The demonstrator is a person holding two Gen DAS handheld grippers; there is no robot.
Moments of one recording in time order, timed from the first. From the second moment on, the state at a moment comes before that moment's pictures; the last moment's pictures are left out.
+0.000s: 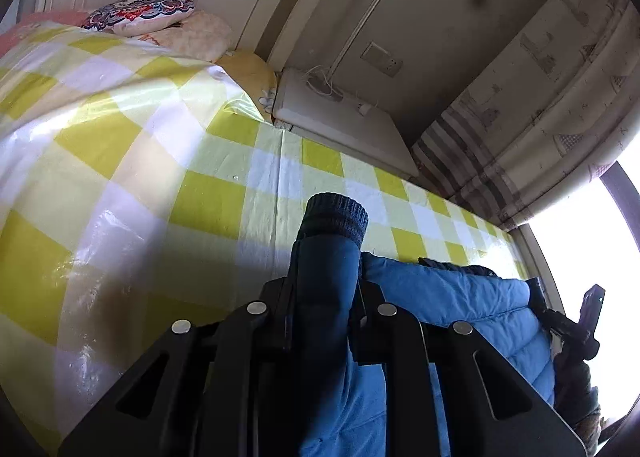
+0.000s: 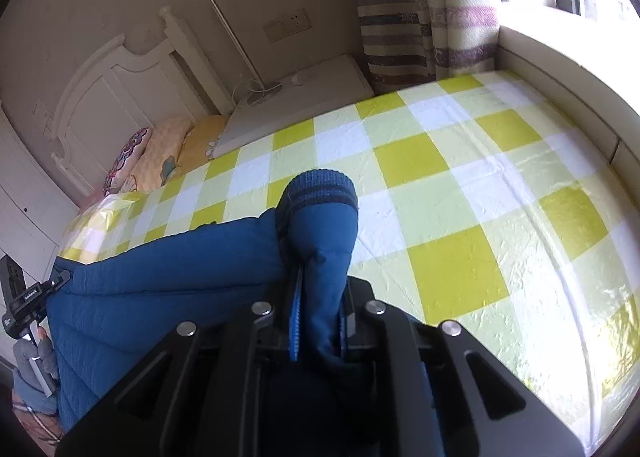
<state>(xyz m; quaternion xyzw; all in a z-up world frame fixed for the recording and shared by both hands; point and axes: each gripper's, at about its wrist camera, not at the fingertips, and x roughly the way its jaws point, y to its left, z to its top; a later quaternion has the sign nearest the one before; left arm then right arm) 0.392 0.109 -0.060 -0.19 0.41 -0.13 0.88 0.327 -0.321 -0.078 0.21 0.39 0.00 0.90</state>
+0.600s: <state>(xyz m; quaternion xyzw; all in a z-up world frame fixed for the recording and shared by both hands) 0.292 0.050 0.047 -0.03 0.24 -0.03 0.97 0.255 -0.259 0.025 0.12 0.26 0.01 0.96</state>
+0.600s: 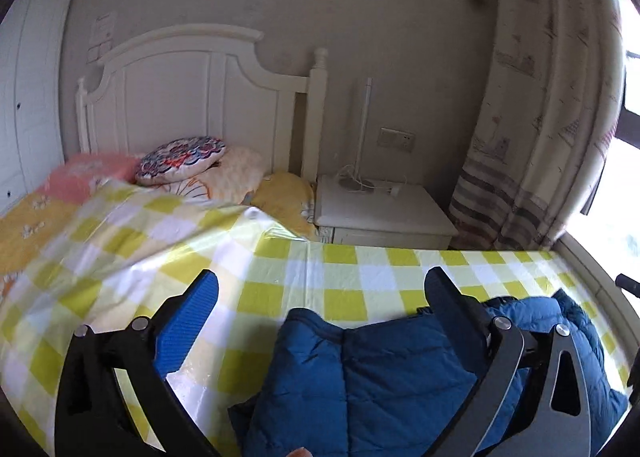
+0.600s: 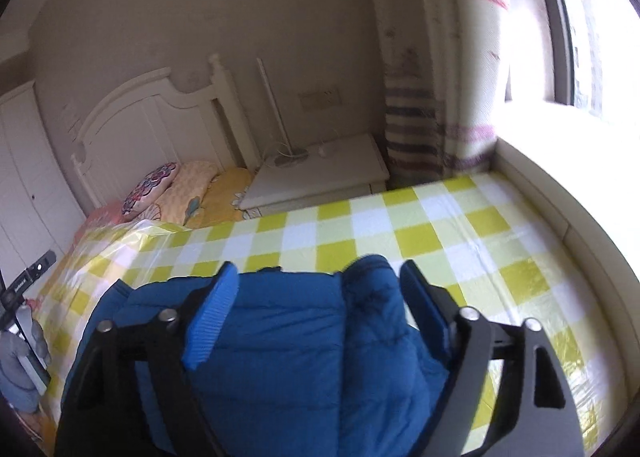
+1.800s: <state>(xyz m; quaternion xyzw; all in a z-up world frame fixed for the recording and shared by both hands) 0.366 -0.062 -0.084 0.01 0.45 -0.09 0.89 0.361 -0.161 -0.076 0.02 0.43 0.01 0.90</state>
